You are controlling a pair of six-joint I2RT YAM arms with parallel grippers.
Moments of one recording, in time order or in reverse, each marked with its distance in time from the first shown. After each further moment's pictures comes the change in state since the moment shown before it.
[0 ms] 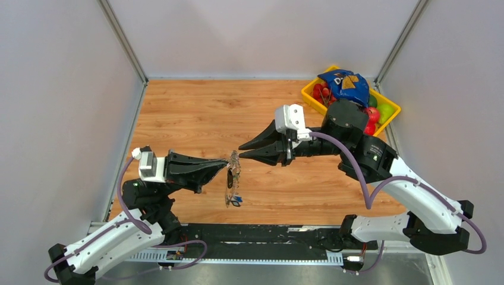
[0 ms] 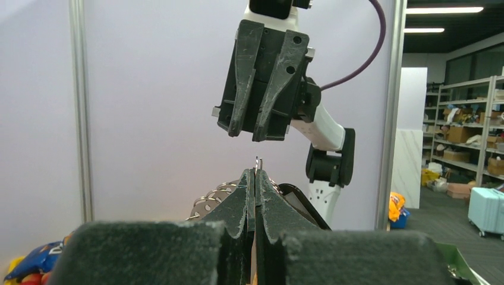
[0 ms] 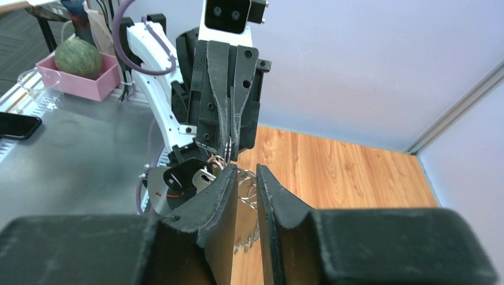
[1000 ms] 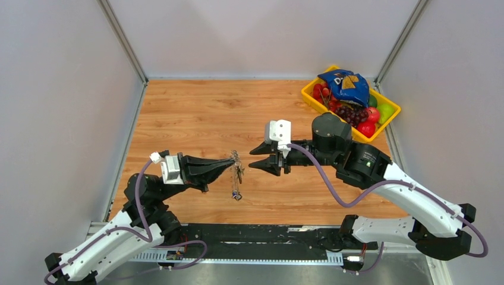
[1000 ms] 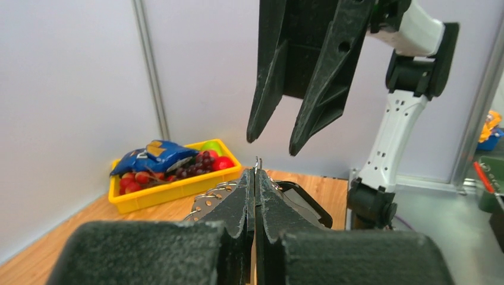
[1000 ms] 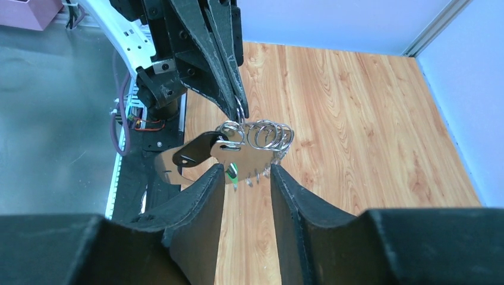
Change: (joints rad) left arm 0.000 -0.109 0.031 -0.513 -0.066 0.347; right arm -0.011 -0.053 -0.158 -0.141 0.159 -0.054
